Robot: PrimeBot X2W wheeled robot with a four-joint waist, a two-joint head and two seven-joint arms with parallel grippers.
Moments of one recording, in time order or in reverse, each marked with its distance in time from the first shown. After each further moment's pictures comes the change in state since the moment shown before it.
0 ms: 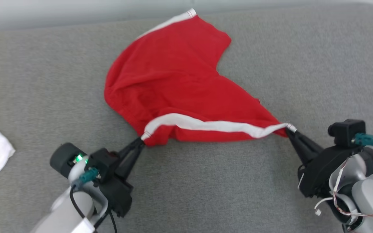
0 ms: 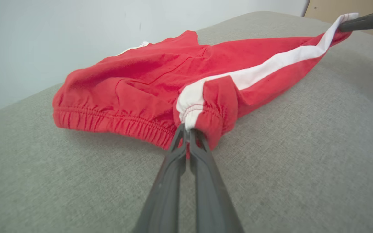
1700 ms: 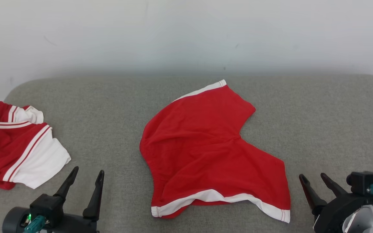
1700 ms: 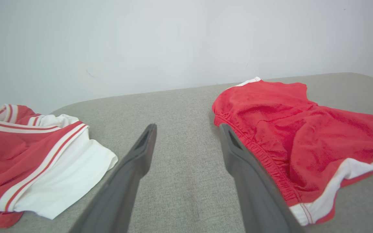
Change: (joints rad) left arm 0.390 0.081 0.247 -0.213 -0.122 0.205 -0.001; right arm 0.225 -0.041 -0.016 0.091 0.014 -0.039 -0.101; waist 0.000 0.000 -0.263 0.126
